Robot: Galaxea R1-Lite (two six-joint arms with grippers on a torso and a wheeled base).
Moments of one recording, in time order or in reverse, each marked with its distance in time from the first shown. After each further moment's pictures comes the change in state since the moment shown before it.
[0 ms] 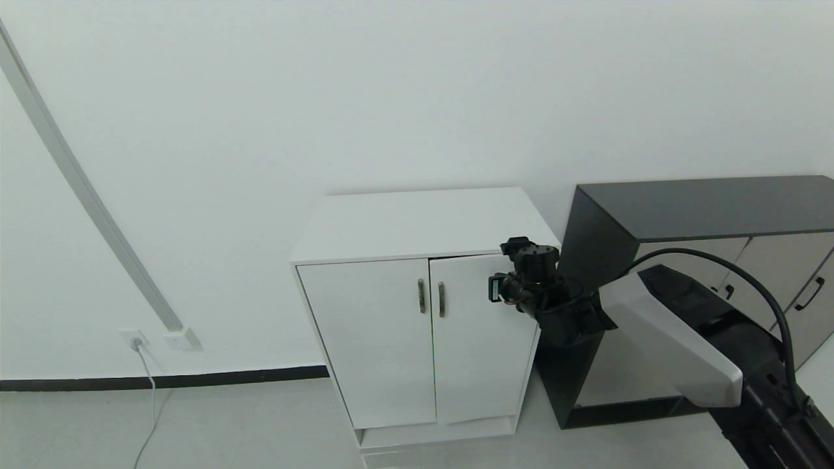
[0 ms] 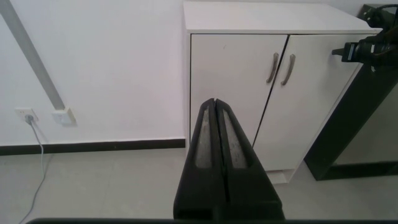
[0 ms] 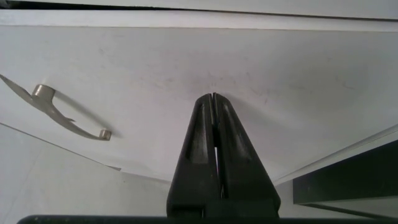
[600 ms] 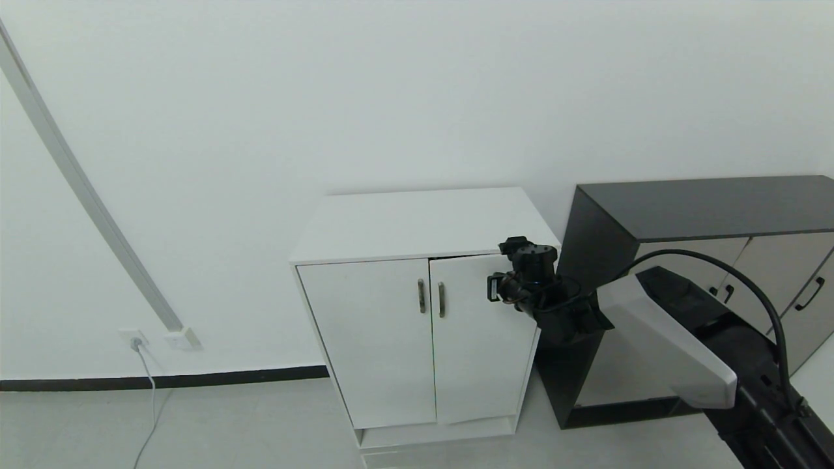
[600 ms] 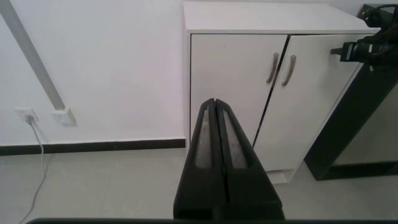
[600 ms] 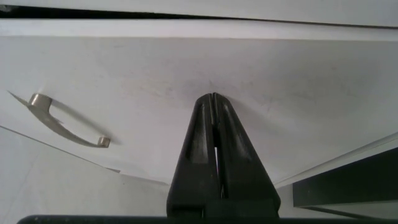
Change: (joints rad) left arm 0.000 0.000 0.000 0.000 0.000 0.001; right arm 0.000 0.018 -0.040 0.023 0.000 -0.004
